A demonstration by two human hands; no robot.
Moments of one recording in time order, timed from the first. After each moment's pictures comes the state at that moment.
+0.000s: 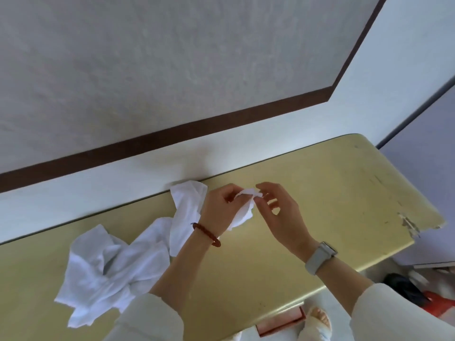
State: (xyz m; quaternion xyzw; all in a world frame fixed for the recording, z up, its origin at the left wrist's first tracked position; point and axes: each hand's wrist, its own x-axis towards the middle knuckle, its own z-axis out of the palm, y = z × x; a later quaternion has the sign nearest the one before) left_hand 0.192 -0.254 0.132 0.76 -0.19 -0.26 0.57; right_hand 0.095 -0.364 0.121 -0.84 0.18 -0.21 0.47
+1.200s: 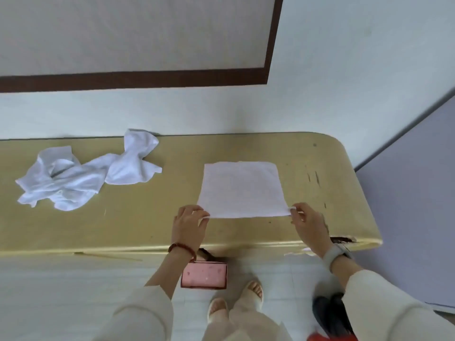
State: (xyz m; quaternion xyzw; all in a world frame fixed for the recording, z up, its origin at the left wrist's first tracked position) left_hand -0.034 -0.380 0.032 0.95 -0.12 0.01 0.29; right_hand -0.108 -0.652 0.051 -0.86 0.24 -0.03 0.45
